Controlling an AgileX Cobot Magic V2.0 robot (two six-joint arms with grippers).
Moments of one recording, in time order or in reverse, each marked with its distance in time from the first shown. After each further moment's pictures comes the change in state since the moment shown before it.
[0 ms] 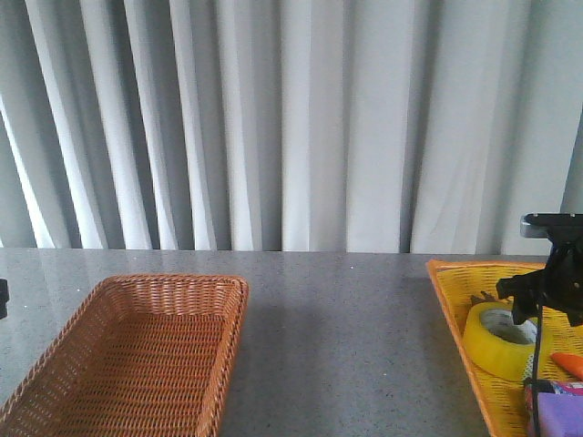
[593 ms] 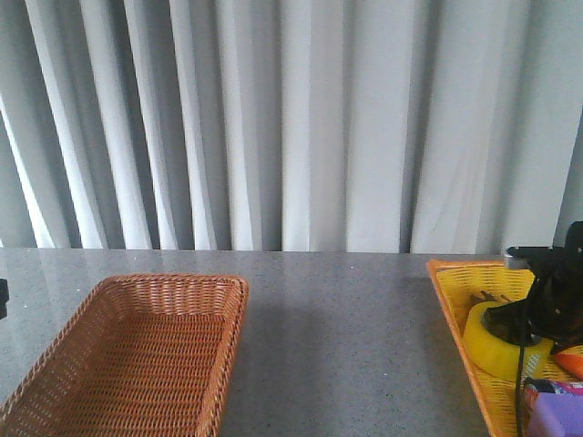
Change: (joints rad) left arm 0.000 0.000 0.000 0.000 -0.001 0.000; right arm 0.000 0.136 -0.037 0.008 0.000 -0.031
